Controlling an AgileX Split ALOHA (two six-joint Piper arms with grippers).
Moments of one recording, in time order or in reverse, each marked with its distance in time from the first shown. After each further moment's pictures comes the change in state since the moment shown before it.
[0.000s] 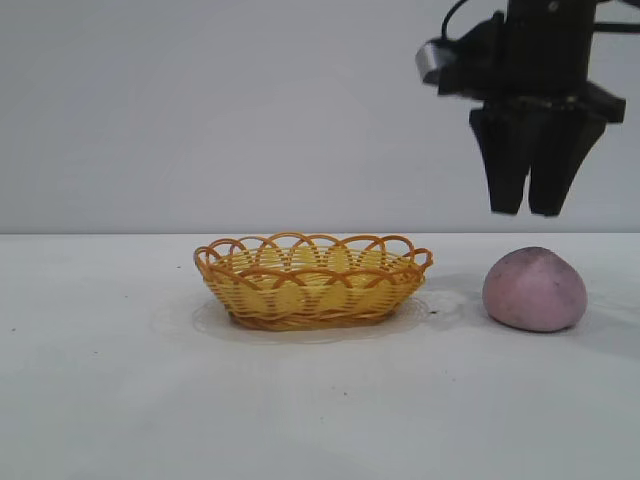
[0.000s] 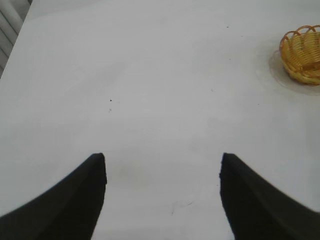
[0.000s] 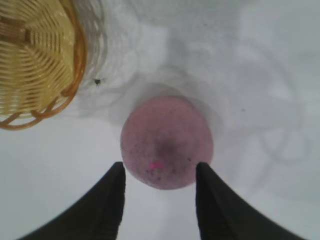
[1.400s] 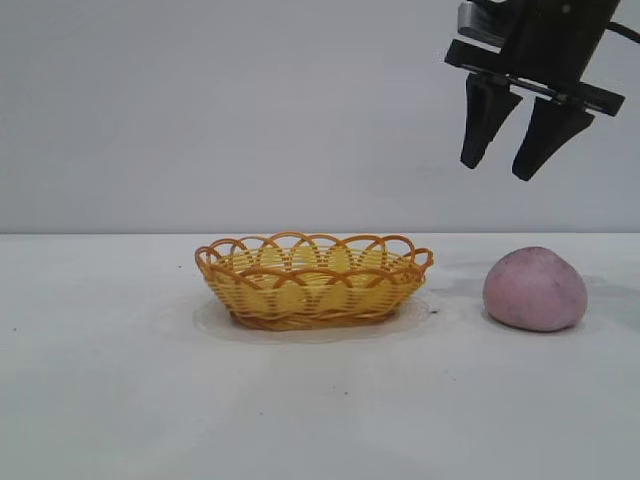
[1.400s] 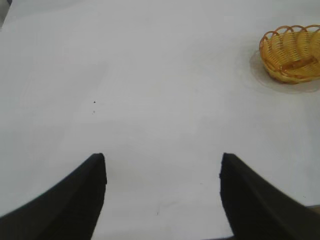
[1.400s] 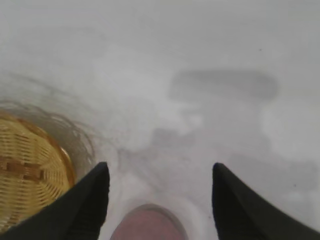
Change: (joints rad) left arm 0.000 0.000 -0.002 -0.007 0.000 0.009; right arm -0.149 -0.176 0.011 0.194 -0.247 -0.138
